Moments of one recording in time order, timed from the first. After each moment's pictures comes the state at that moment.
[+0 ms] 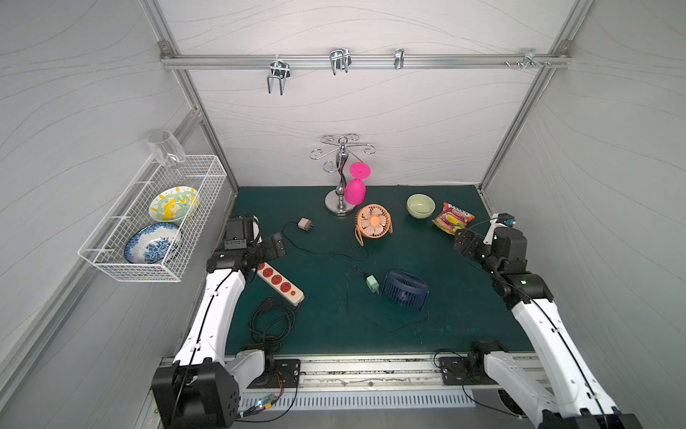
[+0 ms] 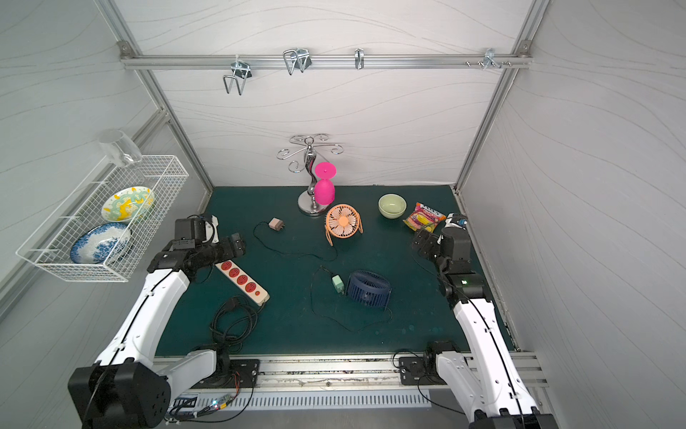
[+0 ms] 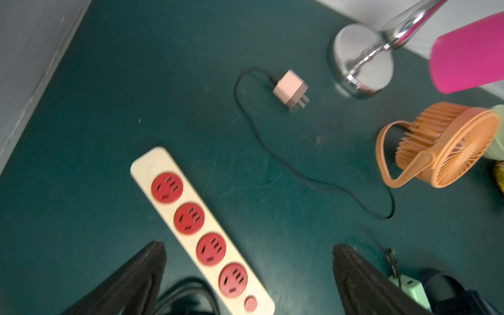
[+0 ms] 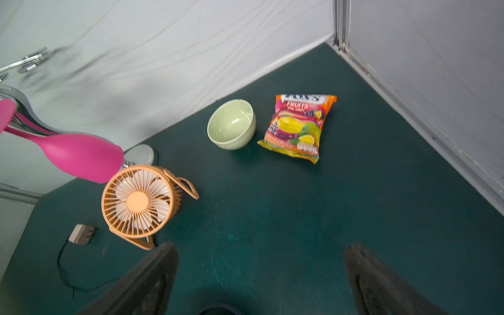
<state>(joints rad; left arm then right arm) 0.13 1.10 0.95 -0.78 0.12 -0.30 0.11 0.84 0.80 -0.50 0.05 0.44</state>
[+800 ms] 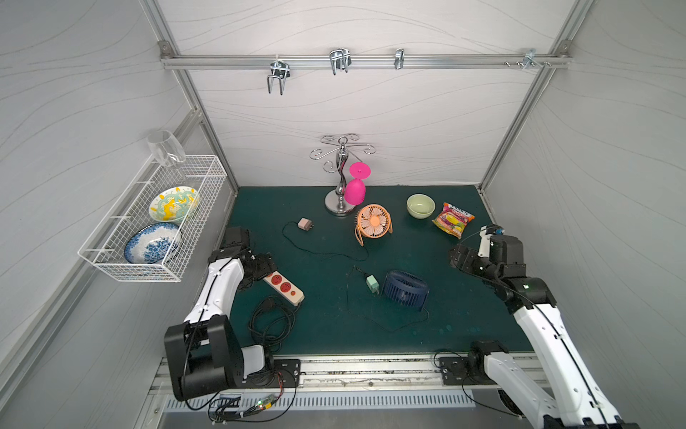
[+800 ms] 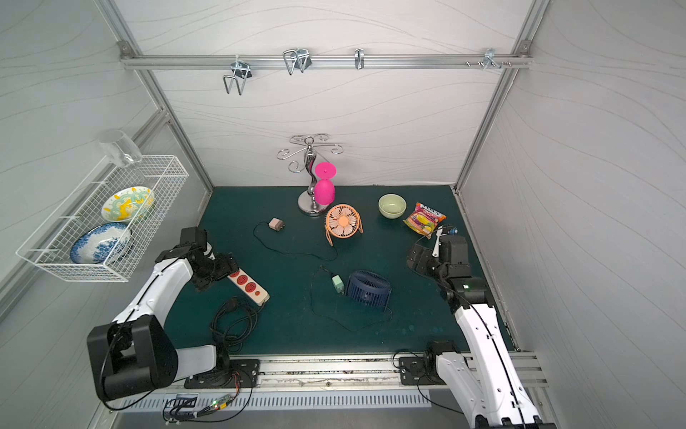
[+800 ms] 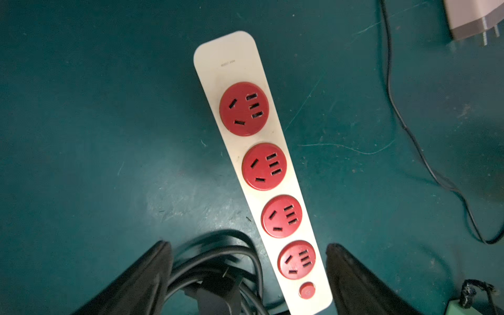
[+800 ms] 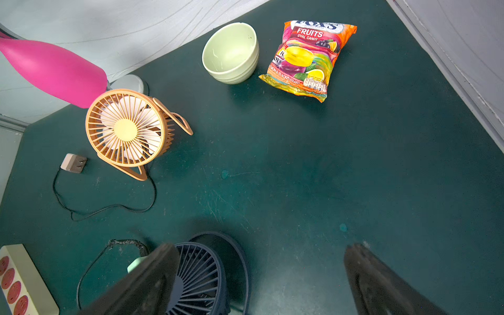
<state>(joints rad) 0.24 1.31 0.88 -0.84 0.08 -0.37 0.13 0.80 0.79 -0.70 -0.04 0.37</state>
